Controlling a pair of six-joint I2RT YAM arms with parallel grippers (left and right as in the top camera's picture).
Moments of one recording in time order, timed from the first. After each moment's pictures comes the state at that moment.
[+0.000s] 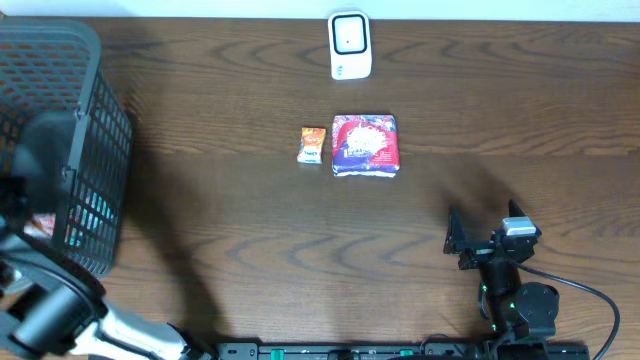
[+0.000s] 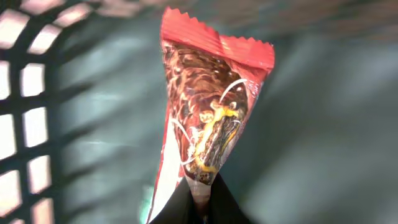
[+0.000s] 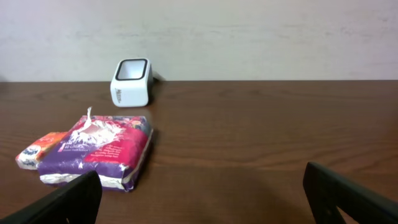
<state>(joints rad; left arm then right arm) 0.84 1.87 1.53 -0.98 -0.11 -0.78 0.05 0.01 0.01 -0.07 -0.06 0.04</state>
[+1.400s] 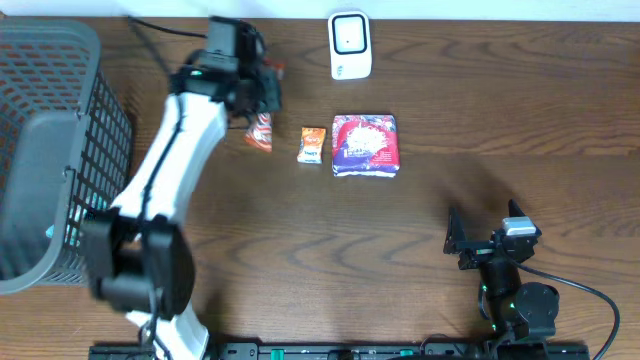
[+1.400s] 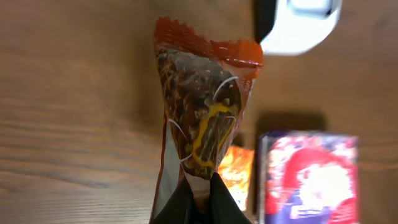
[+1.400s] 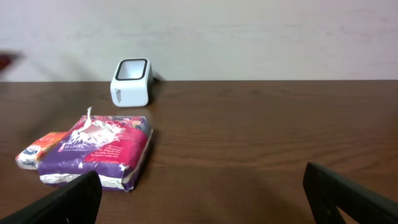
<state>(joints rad) -0.21 1.87 1.58 -0.72 0.17 -0.34 0.05 0.01 0.01 -0.07 -0.06 0.04</state>
